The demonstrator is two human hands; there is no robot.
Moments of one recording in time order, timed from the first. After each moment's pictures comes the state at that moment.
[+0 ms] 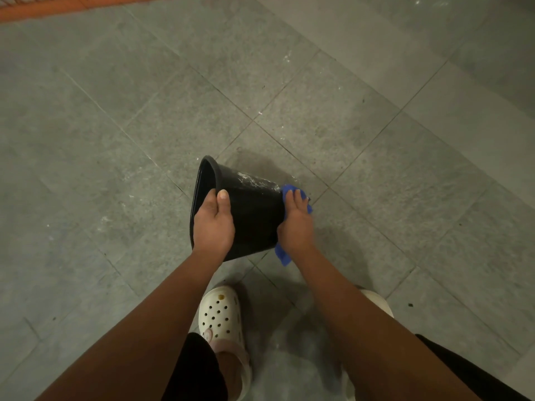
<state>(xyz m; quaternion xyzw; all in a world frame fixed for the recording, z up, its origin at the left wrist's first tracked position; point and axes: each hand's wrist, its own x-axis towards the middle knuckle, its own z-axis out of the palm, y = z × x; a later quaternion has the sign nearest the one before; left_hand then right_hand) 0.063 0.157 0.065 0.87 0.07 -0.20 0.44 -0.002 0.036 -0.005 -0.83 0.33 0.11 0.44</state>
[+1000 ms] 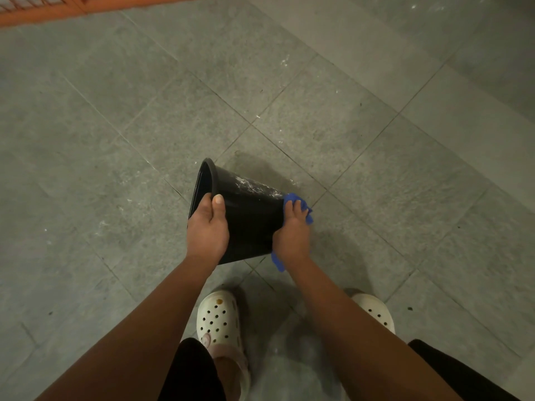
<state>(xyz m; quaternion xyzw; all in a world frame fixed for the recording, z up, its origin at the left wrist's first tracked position) 0.065 0.164 0.064 0.88 0.05 -0.21 0.43 -0.004 0.048 0.000 -0.80 0.38 0.11 0.46</state>
